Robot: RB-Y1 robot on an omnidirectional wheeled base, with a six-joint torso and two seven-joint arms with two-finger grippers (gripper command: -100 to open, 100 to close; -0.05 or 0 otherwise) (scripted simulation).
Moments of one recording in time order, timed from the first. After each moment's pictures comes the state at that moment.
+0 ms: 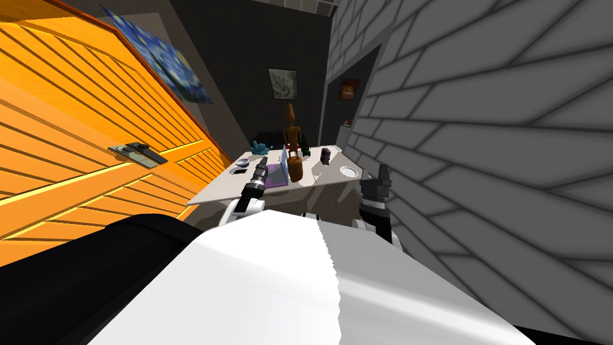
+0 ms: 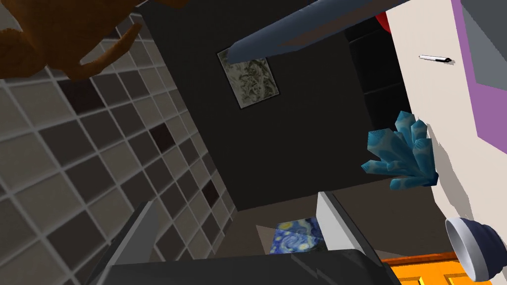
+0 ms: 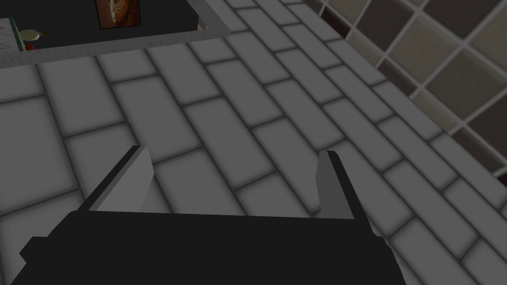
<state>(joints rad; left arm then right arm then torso) 0.49 0.12 0.13 -2.36 -0.13 0.07 -0.08 0.49 -0.02 0.05 -2.26 0.11 -0.43 -0.15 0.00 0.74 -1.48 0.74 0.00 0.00</state>
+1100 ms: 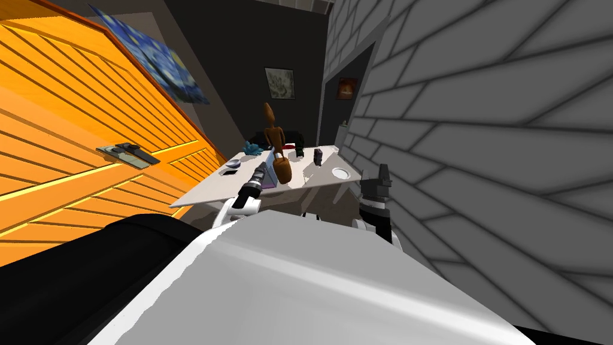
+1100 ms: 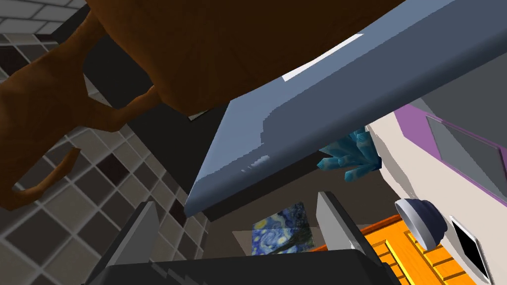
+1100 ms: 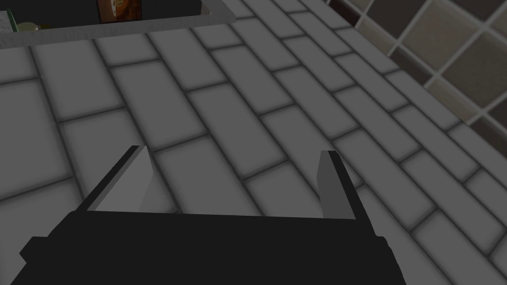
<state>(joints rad) 0.48 0.17 0.19 -2.35 -0.16 0.32 -0.11 0.49 -0.02 0.05 -2.26 0.11 -0.43 -0.15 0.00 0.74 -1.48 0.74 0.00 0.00</state>
